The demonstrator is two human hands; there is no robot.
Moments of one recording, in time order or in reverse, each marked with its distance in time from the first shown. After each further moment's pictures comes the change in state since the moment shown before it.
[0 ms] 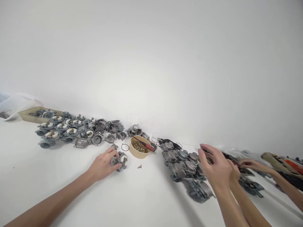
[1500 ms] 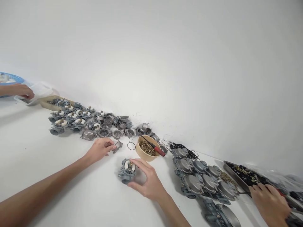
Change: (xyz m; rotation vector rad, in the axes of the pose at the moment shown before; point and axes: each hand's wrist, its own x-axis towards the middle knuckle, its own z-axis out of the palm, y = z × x) left_hand 0.023 -0.044 -0.017 -0.391 0.159 -0.259; right_hand -0.109 -0.136 0.126 0.649 -1.016 -0.405
